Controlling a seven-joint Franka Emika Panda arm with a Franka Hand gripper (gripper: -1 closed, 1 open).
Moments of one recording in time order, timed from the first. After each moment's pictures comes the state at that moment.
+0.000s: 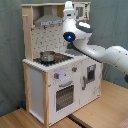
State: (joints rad) arm -1.35 -1.35 1.09 -1.51 -0.42 2.26 0.40
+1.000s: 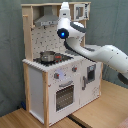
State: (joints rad) arm -1.50 -1.34 1.12 -1.34 -0.25 2.15 0.40
